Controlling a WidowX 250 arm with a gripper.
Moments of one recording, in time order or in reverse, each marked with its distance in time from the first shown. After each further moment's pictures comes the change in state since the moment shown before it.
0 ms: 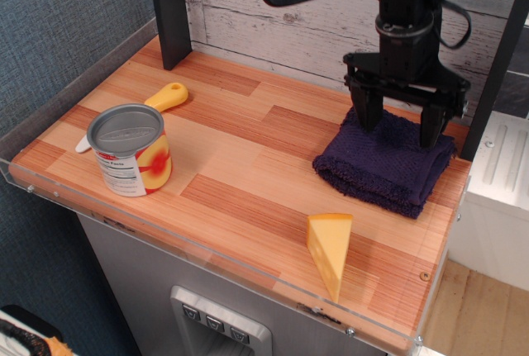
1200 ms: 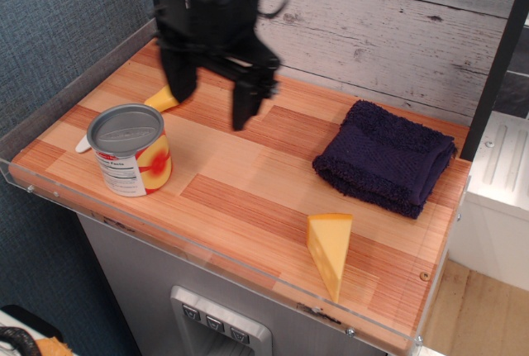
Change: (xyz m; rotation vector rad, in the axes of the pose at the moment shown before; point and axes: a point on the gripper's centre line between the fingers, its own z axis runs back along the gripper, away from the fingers) arm -0.106 0.108 0.084 0.254 0.081 0.086
